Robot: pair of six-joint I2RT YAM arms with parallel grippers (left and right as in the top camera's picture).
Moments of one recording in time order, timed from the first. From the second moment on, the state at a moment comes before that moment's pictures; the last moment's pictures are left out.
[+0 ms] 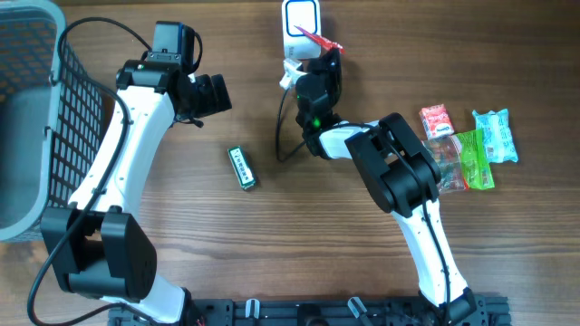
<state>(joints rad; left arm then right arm) -0.12 1.74 1.49 -0.96 -0.04 -0.40 0.54 2.46 1.39 0.98 0.86 -1.66</state>
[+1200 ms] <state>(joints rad) -0.12 1.74 1.49 -0.96 -0.04 -0.40 0.56 1.67 1.40 -0.76 0.71 -0.39</state>
